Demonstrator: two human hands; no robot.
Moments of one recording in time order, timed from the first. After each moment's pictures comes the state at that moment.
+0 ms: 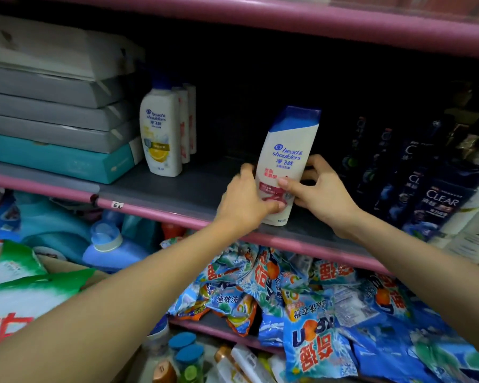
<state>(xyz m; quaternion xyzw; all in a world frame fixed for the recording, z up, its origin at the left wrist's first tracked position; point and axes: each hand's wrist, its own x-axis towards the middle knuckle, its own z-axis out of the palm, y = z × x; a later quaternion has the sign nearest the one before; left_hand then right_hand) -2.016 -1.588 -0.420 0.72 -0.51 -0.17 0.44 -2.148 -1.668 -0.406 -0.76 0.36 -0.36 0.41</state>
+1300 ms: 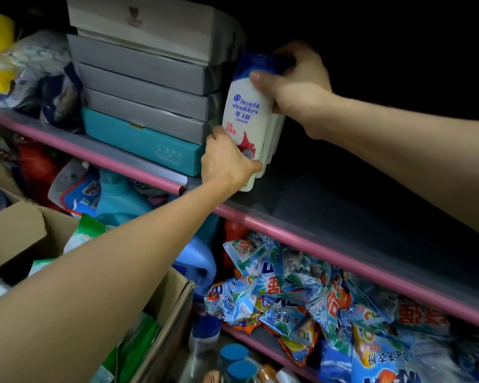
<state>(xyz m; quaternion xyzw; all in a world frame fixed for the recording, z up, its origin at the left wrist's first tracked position) -1.829 -1.561 -0.422 0.82 -0.30 0.01 0.49 -1.897 -1.621 -0.316 -0.81 0.28 -0.40 0.33</state>
